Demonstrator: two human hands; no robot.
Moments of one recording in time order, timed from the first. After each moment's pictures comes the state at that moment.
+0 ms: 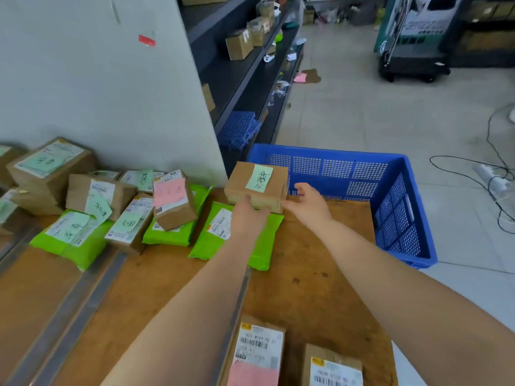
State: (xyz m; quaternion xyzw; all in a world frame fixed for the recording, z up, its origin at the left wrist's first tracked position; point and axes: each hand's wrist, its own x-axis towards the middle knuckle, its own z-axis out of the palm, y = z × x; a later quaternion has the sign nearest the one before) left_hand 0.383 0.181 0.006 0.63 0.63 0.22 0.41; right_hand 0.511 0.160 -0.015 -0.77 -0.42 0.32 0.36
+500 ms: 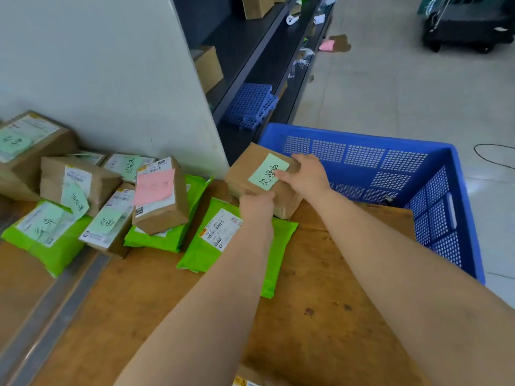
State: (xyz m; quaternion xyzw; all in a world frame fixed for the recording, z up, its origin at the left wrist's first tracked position) left_hand 0.428 0.259 -0.043 0.31 0.67 0.36 0.57; right_hand 0.537 0.287 -0.059 -0.77 -0.49 0.28 0.30
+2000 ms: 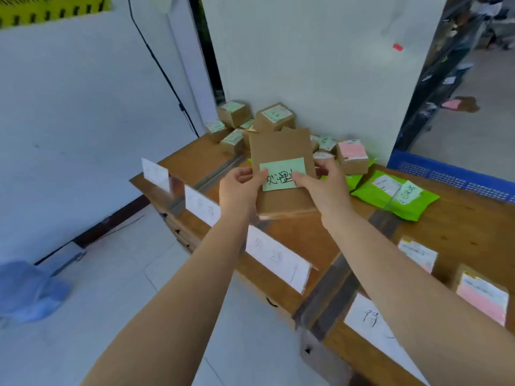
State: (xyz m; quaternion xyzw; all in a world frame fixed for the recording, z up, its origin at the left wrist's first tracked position) left_hand -0.012 -0.058 0.155 0.37 0.63 0.55 0.40; right_hand 0.120 -0.030 0.133 -0.55 -0.48 0.43 0.53
